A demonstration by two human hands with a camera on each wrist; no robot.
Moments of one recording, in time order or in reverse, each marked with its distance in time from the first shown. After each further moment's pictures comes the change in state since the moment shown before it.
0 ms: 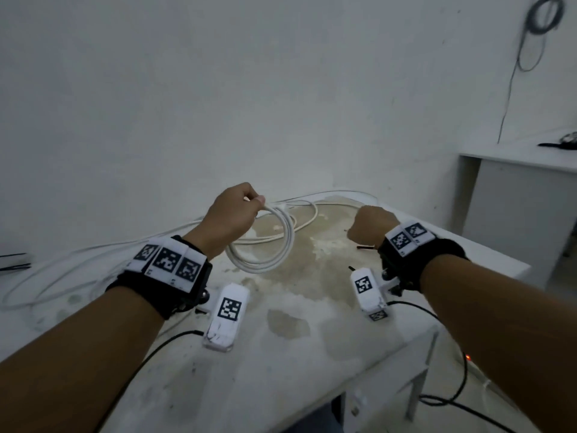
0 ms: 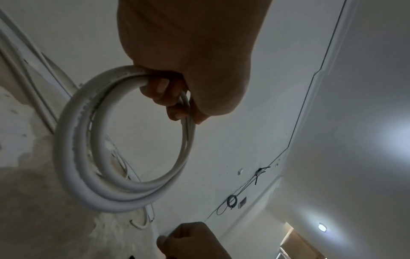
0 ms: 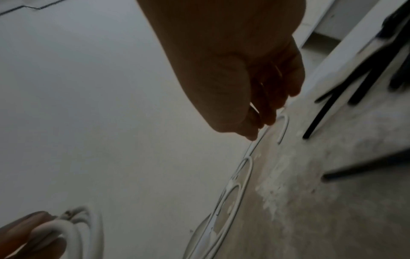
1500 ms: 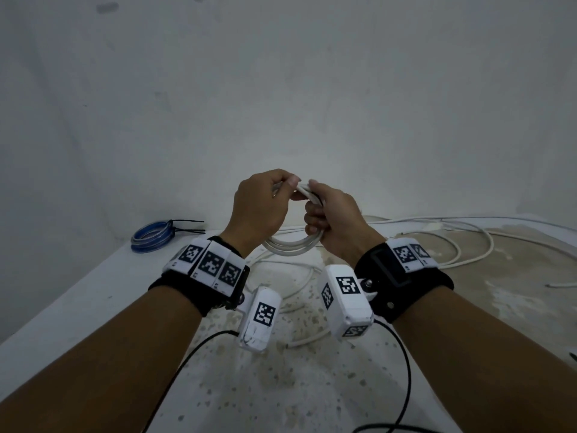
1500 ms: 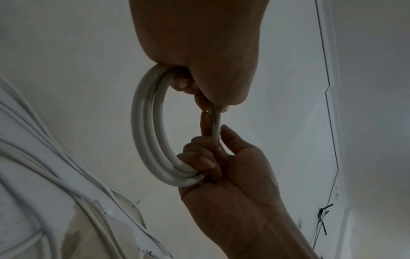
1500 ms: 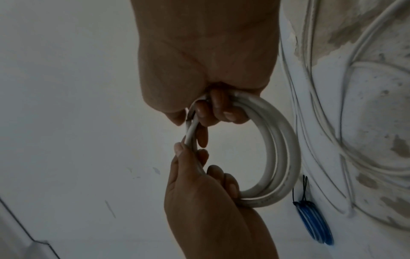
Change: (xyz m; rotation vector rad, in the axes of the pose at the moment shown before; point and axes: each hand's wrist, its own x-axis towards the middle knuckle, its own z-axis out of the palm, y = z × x) left_hand -0.002 -0.100 -0.169 0.330 0.500 0.181; right_hand -0.007 -0.318 0.025 1.740 -0.670 -0.394
